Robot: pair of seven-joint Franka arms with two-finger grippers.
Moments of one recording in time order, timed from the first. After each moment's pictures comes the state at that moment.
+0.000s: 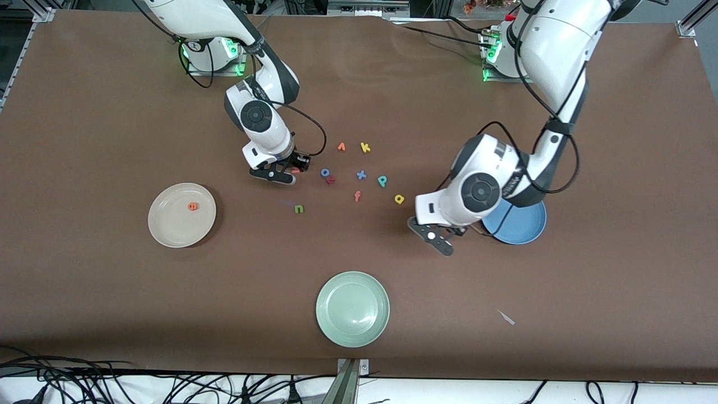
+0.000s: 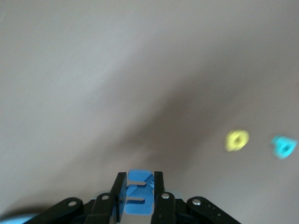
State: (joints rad) left arm -0.25 0.68 -0.18 -1.51 0.05 2.01 0.26; right arm 0.45 0.43 0.17 -2.24 0.01 2.62 0.82
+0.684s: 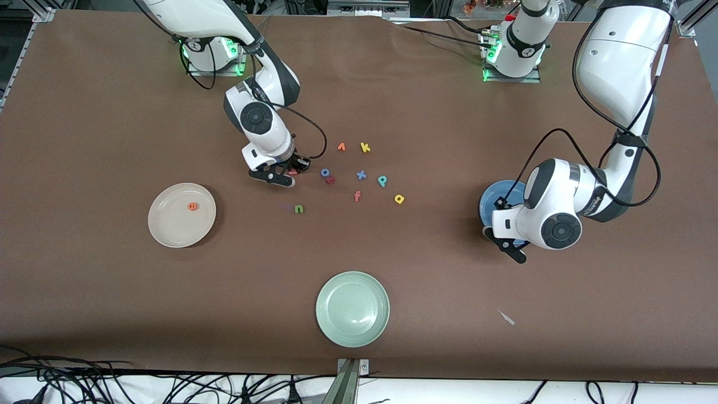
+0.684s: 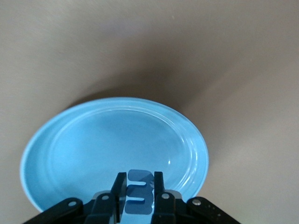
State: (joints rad) left arm -0.04 0.68 -0.18 -1.59 0.14 1.84 0.42; right arm 0.45 0.43 0.15 -2.16 0.01 2.48 0.82
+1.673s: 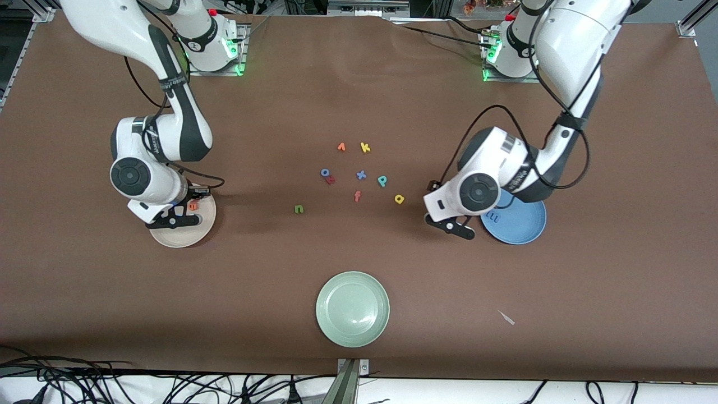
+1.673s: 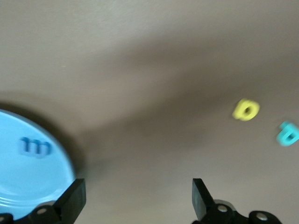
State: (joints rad) left arm -0.19 0.64 -0.34 -1.58 0.14 1.87 -0.25; right arm 0.39 0.46 -0.26 -1.94 -0.01 2.16 0.02
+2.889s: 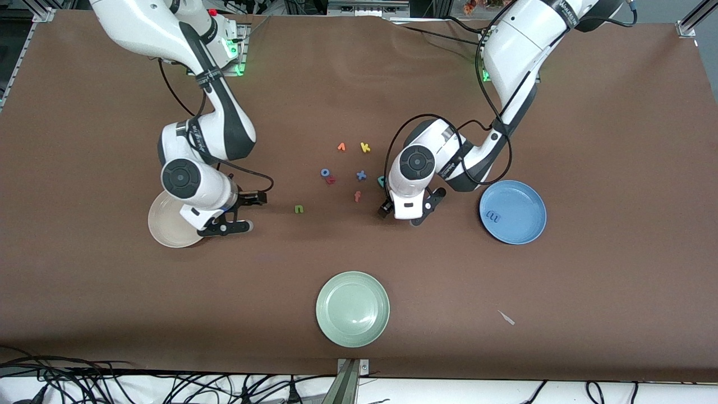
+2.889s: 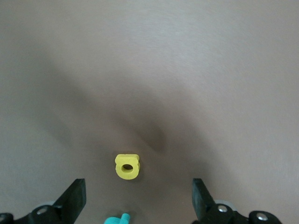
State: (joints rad) left arm -0.34 0.74 -0.34 -1.61 0.14 2.24 -1.66; right arm 0.41 0.52 -0.06 -1.77 0.10 2.15 0.20
